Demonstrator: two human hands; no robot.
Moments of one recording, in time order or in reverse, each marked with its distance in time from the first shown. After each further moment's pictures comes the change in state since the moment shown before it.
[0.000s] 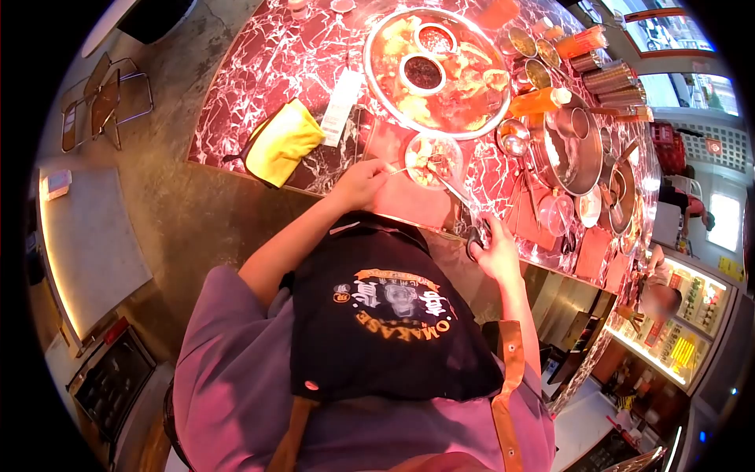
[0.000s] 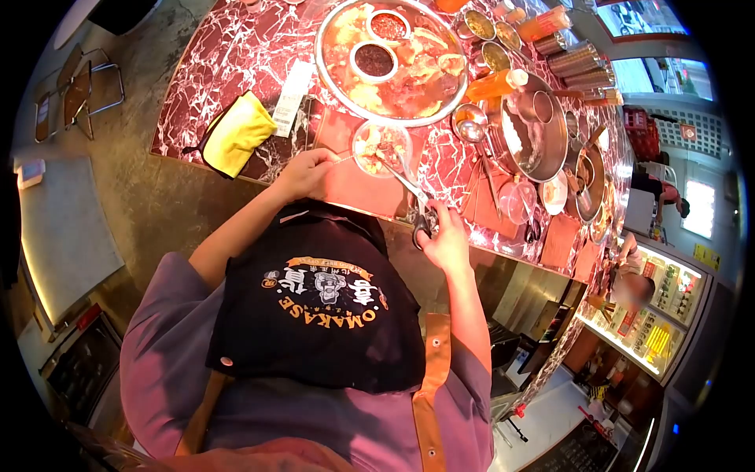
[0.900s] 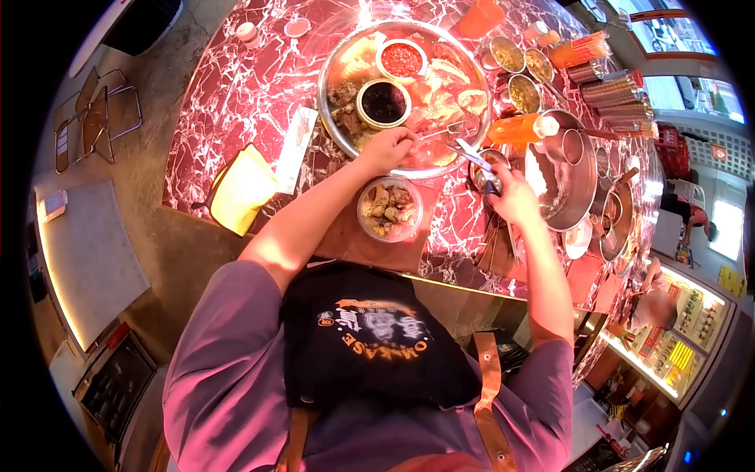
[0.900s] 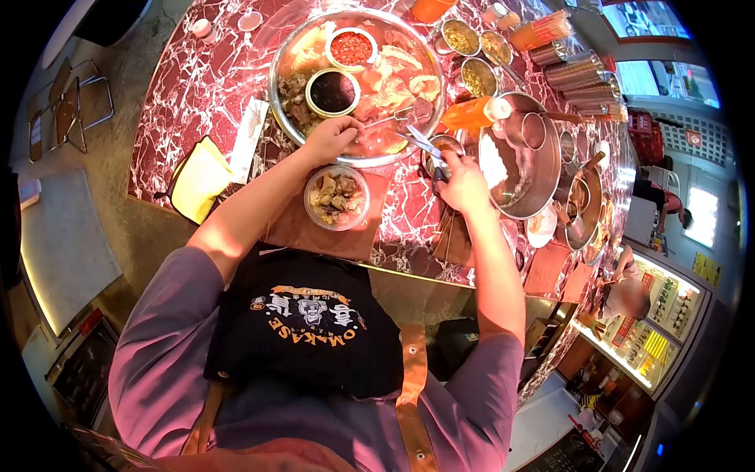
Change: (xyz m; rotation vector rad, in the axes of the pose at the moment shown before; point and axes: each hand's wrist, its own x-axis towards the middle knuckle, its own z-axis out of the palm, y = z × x) left_hand 0.223 0.013 0.049 -0.042 0.005 0.012; right_hand 0.231 0.089 -0.076 -0.364 -0.134 -0.054
